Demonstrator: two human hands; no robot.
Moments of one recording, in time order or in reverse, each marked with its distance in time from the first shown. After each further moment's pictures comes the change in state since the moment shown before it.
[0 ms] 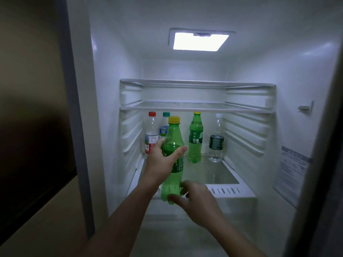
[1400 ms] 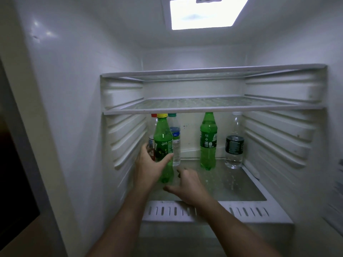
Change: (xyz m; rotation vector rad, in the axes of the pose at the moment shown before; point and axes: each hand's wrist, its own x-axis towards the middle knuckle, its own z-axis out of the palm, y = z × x) left_hand 0.099 -0.085 -0.005 0.374 0.254 -0.119; right_hand 0.145 0.023 0.057 0.043 -0.105 -0.021
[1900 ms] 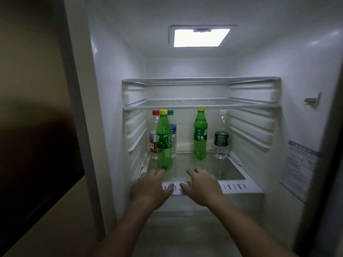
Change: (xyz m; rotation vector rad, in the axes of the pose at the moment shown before) left_hand -0.101 -0.019 -0.047 0.781 -0.296 0.303; right_hand -0.098 -0.005 -0.036 -0.364 0.066 -0.006
